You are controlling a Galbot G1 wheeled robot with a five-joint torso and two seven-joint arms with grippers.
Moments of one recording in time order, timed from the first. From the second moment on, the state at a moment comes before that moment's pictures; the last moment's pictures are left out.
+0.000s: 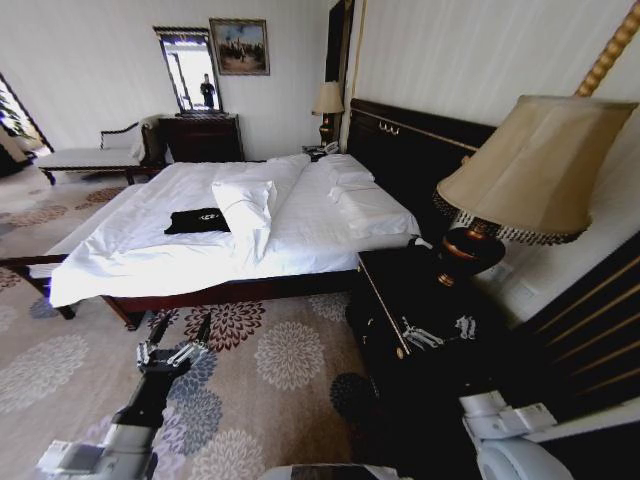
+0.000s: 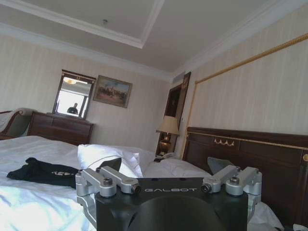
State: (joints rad) left arm 2.01 -1.48 -0.88 -2.49 -0.59 -0.09 0.27; right arm -1.85 1.33 0.79 2.39 0.34 0.19 -0.18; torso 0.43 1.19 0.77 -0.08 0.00
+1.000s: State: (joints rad) left arm 2.03 -1.51 -0.90 -2.50 -0.57 -0.12 0.23; right arm -1.83 1.32 0.82 2.35 0.31 0.22 -0.17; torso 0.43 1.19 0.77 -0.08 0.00
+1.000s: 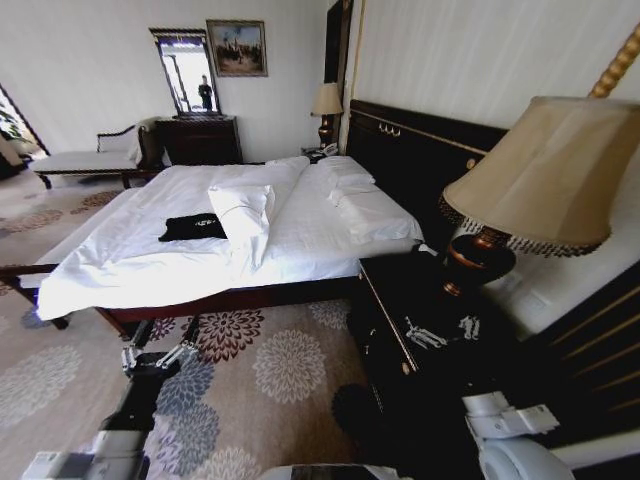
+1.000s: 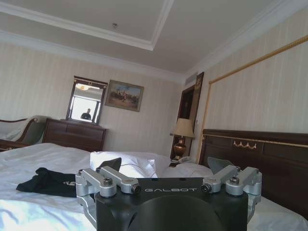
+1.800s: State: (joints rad) left arm 1.94 -1.39 -1.02 -2.42 -0.66 -0.05 0.27; right arm -1.72 1.20 0.88 2.22 0.32 0.23 -0.18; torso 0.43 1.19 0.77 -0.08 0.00
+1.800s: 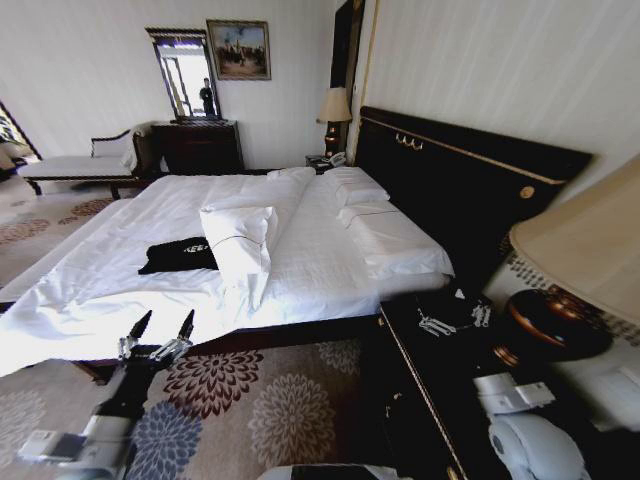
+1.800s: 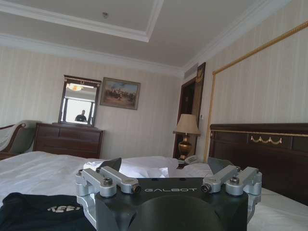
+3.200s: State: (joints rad) left arm 1.95 -1.45 -0.99 -2.43 -0.62 -0.08 0.29; right arm -1.72 1.26 0.84 2.22 0.31 0.25 -0.19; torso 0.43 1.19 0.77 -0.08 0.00
